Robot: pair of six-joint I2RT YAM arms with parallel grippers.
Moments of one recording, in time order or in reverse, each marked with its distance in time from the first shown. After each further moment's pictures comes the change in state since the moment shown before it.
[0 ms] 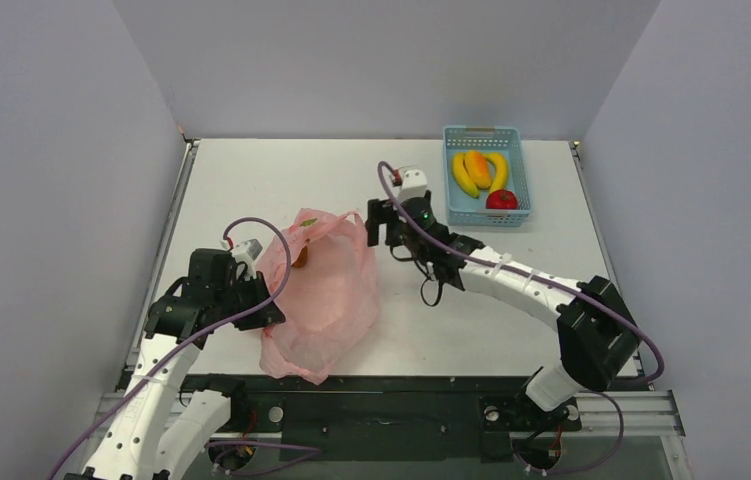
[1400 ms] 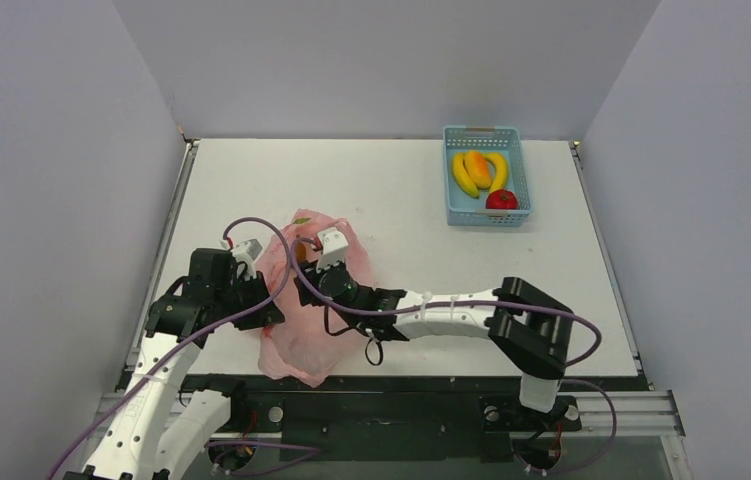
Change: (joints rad) left arm 0.000 0.006 0.000 0.000 -0.011 -0.001; right arm 0.504 0.212 0.020 0.306 0.180 0.108
